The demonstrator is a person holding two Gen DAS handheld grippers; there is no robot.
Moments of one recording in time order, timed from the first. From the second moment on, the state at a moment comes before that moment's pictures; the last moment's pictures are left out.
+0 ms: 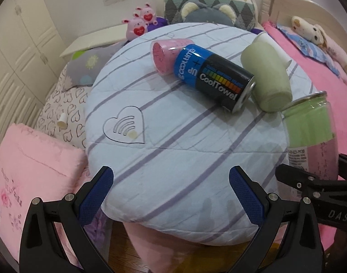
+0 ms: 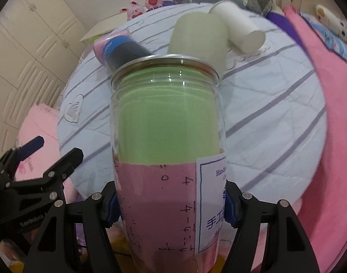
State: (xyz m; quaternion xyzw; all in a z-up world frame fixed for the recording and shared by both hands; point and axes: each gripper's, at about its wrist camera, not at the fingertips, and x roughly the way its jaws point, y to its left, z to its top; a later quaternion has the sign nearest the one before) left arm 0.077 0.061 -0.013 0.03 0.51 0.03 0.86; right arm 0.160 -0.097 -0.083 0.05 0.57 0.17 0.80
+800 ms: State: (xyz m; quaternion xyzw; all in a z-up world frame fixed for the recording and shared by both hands) left arm 0.098 0.109 -0.034 0.03 0.51 0.02 0.86; right arm 0.155 -0.064 -0.081 0.02 0.57 0.09 0.82
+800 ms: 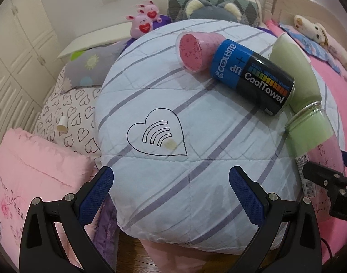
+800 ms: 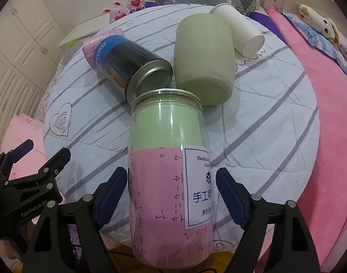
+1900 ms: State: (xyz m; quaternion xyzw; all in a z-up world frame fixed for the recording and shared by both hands) left arm 0.075 0.024 0.010 -0.01 0.50 0.06 0.86; right arm 0.138 -0.150 -0.050 0.03 0.50 0.14 0.86
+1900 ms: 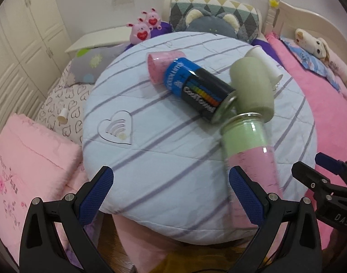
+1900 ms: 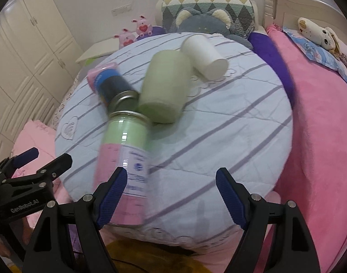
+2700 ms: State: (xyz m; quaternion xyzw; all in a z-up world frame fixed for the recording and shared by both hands) left arm 0.147 -0.048 -0.017 -0.04 0.58 0.10 0.81; right arm 0.203 -0.206 -0.094 0.01 0.51 0.21 0.83
